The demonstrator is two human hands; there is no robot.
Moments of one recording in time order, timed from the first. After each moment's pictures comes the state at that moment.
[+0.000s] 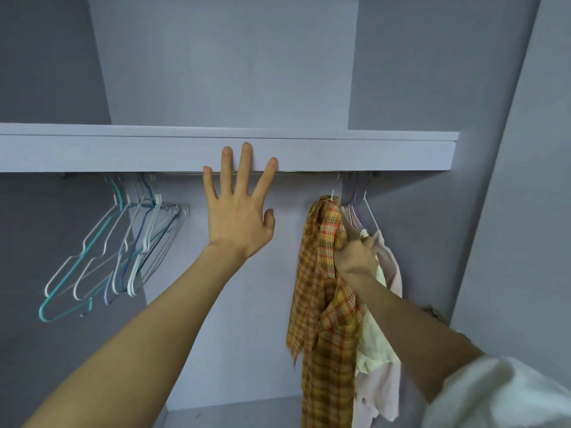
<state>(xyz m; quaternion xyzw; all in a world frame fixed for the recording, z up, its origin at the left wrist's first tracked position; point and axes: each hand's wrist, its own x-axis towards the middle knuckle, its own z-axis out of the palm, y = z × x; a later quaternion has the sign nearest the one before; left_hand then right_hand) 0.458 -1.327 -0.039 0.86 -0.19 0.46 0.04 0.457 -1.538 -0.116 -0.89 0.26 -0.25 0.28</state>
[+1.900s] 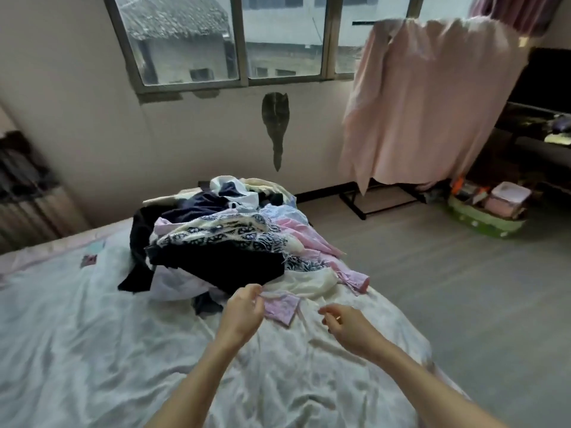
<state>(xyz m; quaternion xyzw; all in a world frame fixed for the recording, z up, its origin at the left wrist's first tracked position) -0.630 -1.222 -0.271 0.19 0.90 0.38 0.11 -0.498 -1.044 -0.263 0.21 0.90 -0.37 0.04</state>
